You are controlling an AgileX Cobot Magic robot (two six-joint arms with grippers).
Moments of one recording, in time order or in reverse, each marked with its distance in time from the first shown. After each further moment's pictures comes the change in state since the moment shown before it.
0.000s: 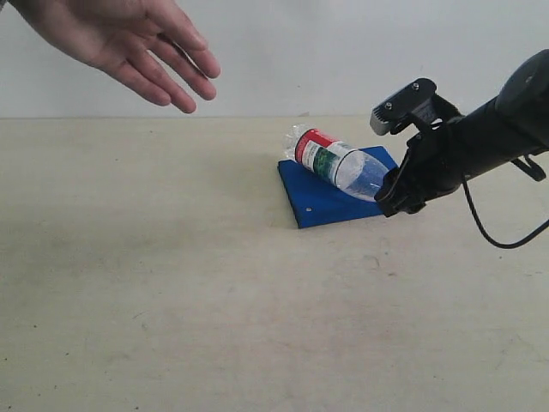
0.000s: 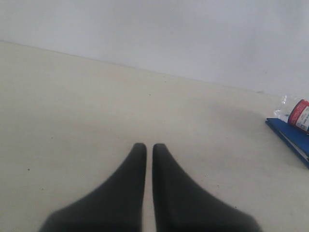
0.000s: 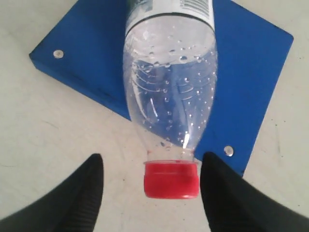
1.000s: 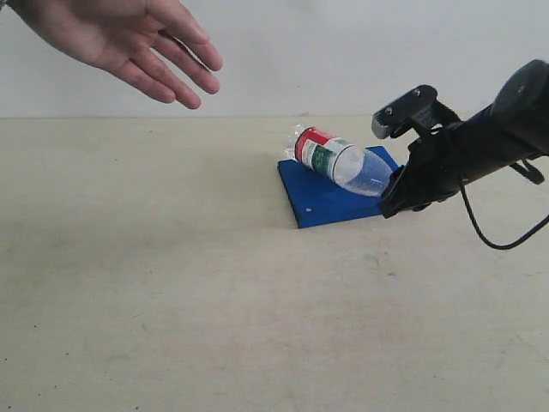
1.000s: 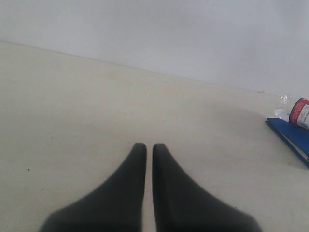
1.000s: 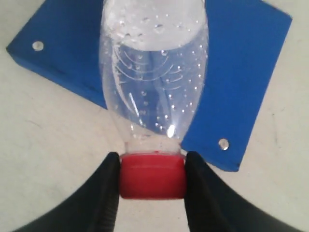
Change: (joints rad) left arm 0.000 0.000 0.000 0.000 0.000 0.000; right arm 0.000 0.013 -0.002 -0.037 -0.032 0.067
